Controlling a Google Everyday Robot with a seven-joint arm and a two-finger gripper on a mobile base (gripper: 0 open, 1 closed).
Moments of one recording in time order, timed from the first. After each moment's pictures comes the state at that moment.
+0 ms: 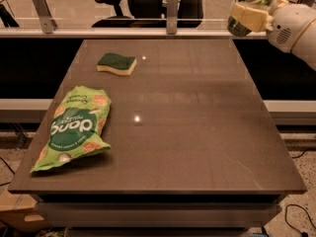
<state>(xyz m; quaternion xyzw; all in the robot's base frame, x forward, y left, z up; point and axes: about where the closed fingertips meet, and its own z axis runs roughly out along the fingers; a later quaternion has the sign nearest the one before) 0.655 -0.231 1.038 -0.62 -0.21 -0.73 0.22</state>
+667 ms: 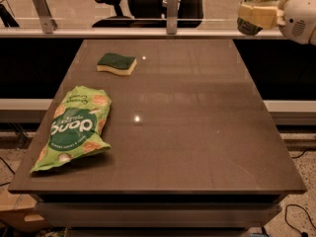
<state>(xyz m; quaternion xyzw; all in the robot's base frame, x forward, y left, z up) 0.649 -0.242 1.045 -0.64 -0.29 -0.69 0.17</state>
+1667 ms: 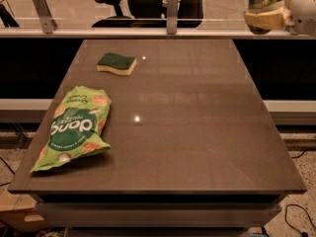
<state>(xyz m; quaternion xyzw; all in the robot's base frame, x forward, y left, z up) 0.637 -0.249 1.046 -0.63 -0.42 -0.65 0.06</state>
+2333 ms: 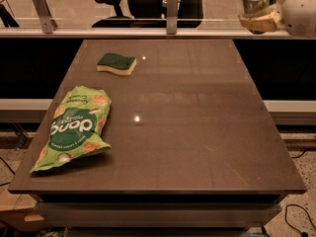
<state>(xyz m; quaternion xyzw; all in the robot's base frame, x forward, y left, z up) 0.641 -0.241 1.042 -0.61 -0.46 -0.65 -0.02</state>
